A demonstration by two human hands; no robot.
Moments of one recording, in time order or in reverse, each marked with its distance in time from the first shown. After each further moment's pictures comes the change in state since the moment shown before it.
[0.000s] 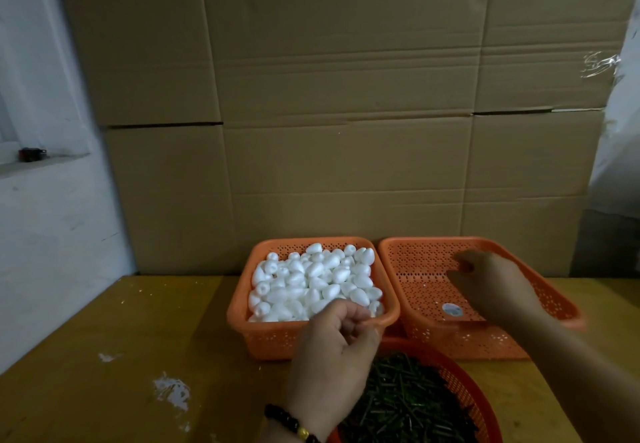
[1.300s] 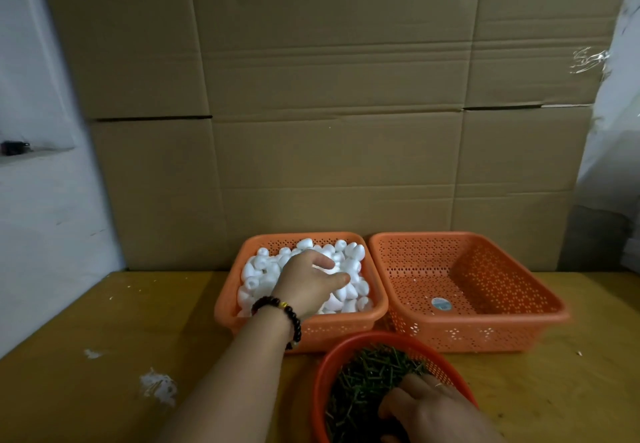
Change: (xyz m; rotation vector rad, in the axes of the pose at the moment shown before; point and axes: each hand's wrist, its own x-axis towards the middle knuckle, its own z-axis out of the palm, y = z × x) left_hand 0.095 -0.022 -0.009 0.068 -0.112 -0.182; right_hand -0.149 -0.060 0.008 -0.096 -0.495 -0.500
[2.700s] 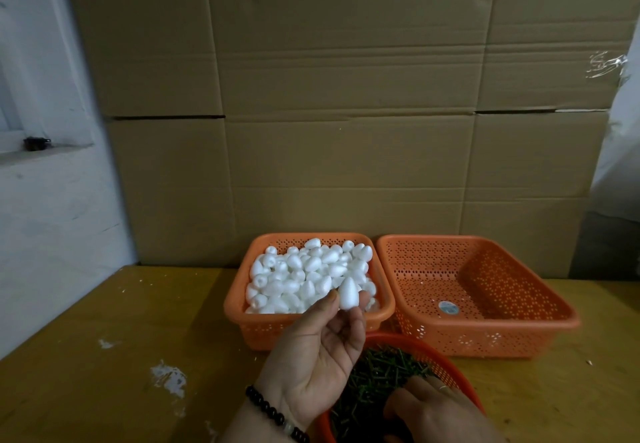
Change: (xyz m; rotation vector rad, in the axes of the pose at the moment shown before) left_hand -0.089 0.003 0.011 -1.505 -0.275 -0.372; right_hand 0.003 0.001 0.002 -0.027 -0.010 -0.017
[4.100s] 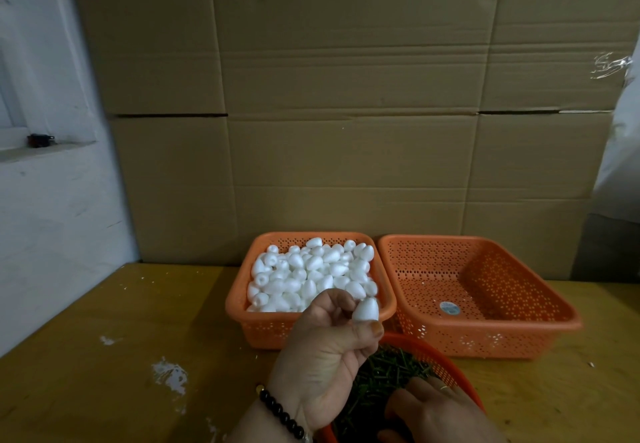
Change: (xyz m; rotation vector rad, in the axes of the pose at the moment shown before) left_hand -0.015 -0.009 0.017 0.382 -0.024 0.170; right_hand 0.000 0.002 0.005 -0.031 0.017 0.006
